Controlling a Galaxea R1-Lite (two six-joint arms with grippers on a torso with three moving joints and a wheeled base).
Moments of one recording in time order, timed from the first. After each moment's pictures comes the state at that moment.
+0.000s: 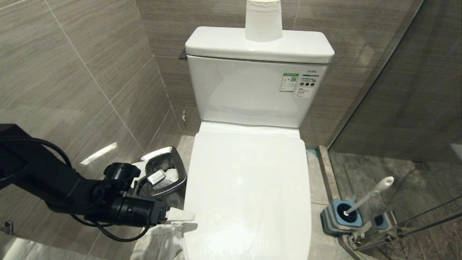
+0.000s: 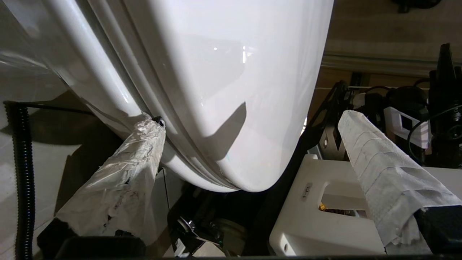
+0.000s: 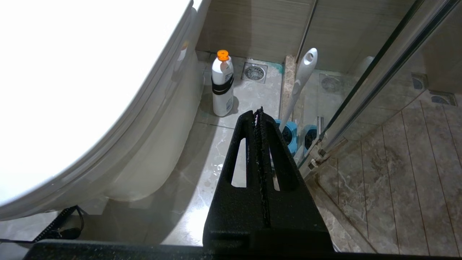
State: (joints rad) left arm -0.13 2.03 -0.82 -0.09 -1.01 0.02; right arm 0.01 0.00 0.00 0.00 -0.01 0.01
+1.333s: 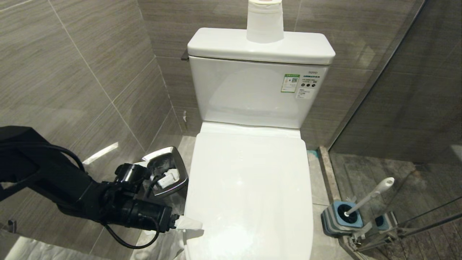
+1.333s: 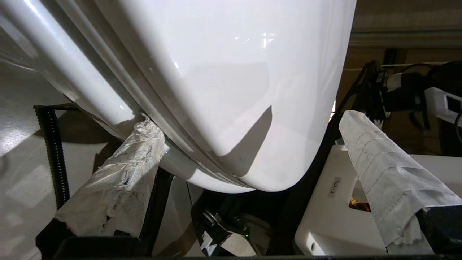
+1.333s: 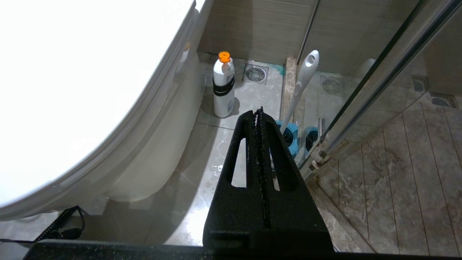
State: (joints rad) left arm -0.25 2.05 -0.80 -0.16 -0.96 0.06; right arm 0.01 0.00 0.00 0.00 -0.01 0.01
